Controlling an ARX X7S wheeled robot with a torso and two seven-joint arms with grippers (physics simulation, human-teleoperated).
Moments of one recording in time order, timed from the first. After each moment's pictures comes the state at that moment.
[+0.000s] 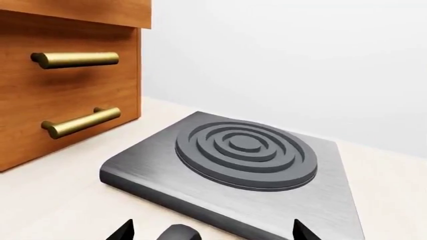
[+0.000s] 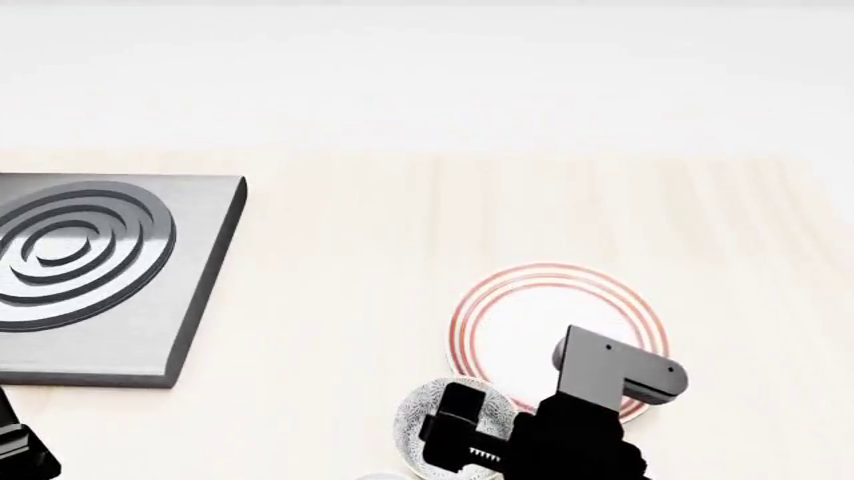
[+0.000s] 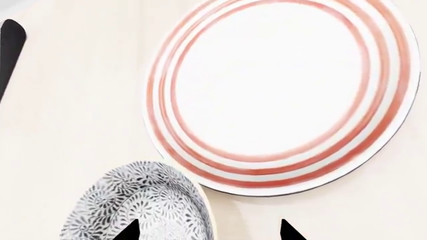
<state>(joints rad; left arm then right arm) -0.14 -0.29 -0.06 -0.09 -0.37 -0.02 -0.30 0.63 0.10 0.03 0.18 0.76 1.11 0.48</state>
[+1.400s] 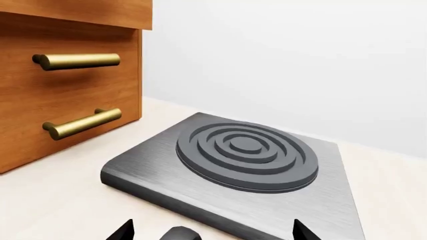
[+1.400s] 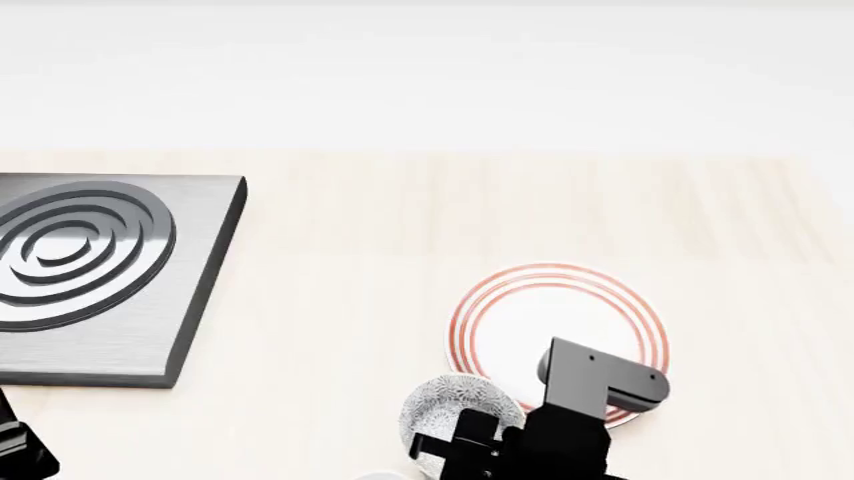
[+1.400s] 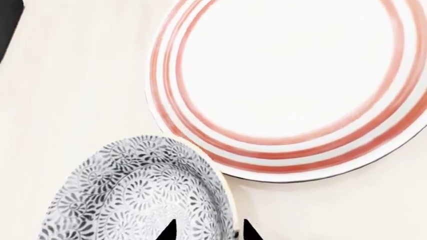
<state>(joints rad) -0.14 -0.30 -0.04 -0.09 -0.39 -0.03 -0.32 0.64 0.13 -0.05 0.25 0.81 1.08 0.46</state>
